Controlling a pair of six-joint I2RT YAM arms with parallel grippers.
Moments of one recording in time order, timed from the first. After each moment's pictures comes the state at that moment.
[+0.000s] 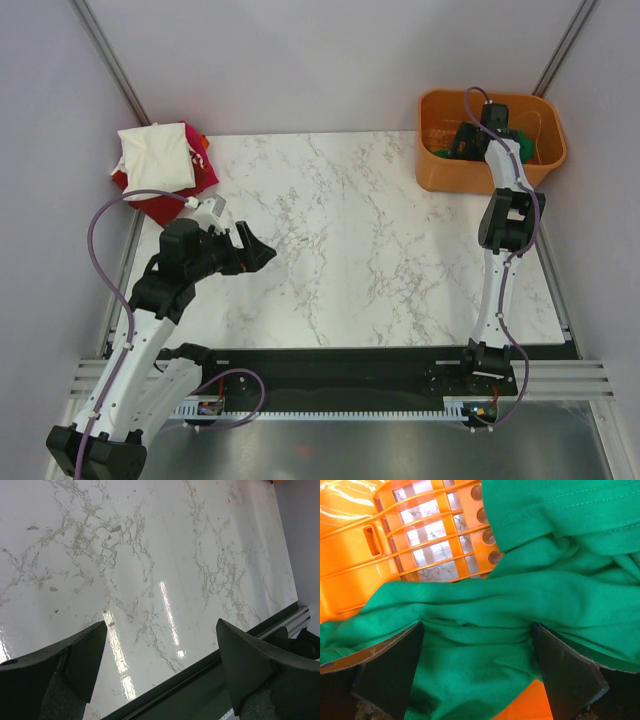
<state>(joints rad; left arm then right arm) -0.24 0.74 0.77 -0.53 0.35 -0.45 -0.16 2.58 2.39 -0.69 0.01 0.28</state>
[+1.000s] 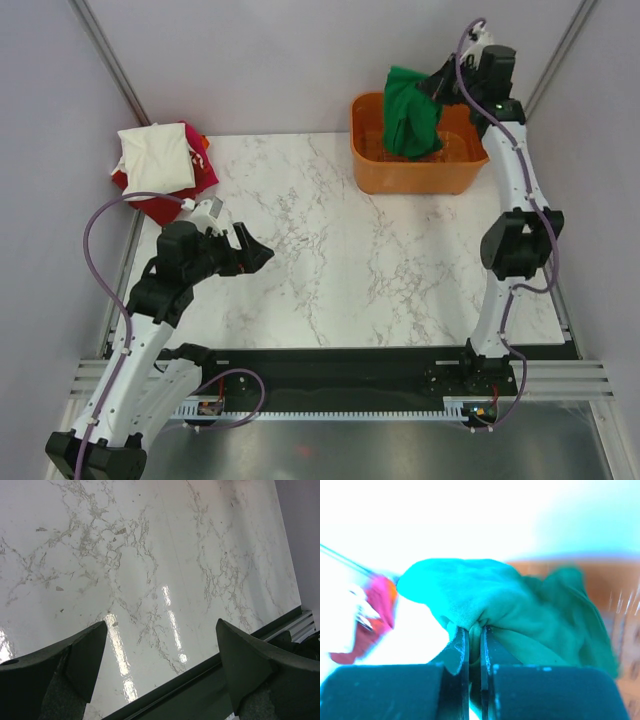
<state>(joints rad) -0.24 0.72 0.77 -0.54 0.32 -0.45 0.01 2.15 2.23 -0.38 -0.44 0.39</state>
